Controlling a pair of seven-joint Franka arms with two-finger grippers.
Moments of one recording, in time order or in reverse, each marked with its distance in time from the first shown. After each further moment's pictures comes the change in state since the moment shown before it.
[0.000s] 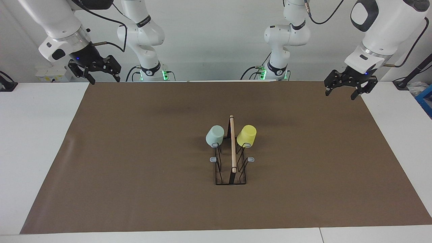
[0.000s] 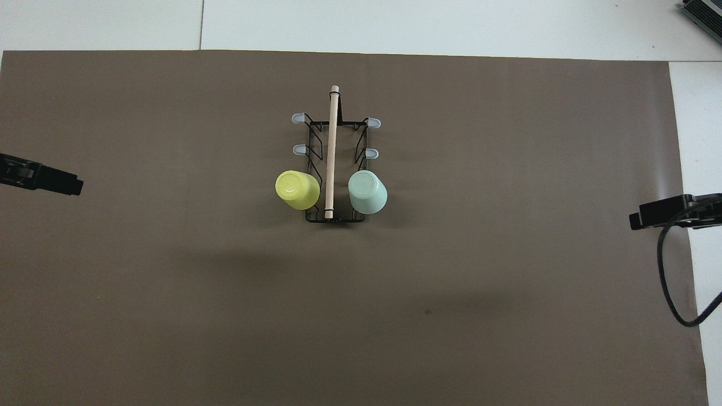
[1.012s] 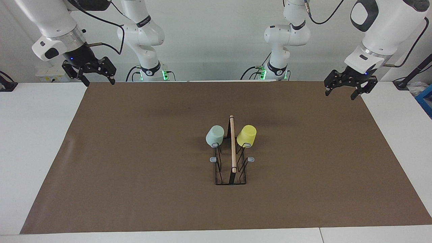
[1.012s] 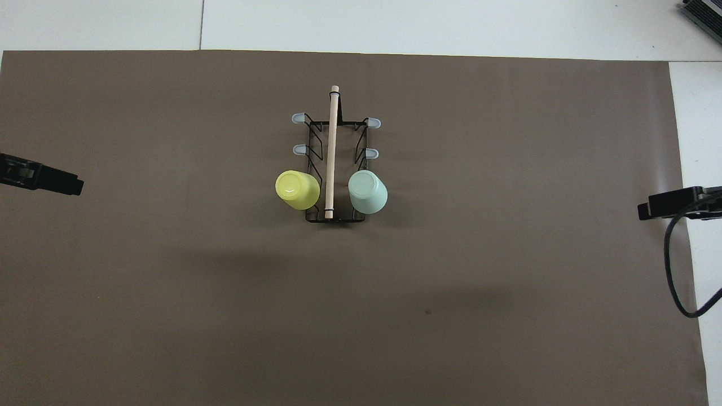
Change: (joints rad) left arm 0.000 0.000 -0.001 0.000 0.000 0.000 0.000; right arm -0.013 0.000 -0.005 -0.001 -0.020 0.052 -0.008
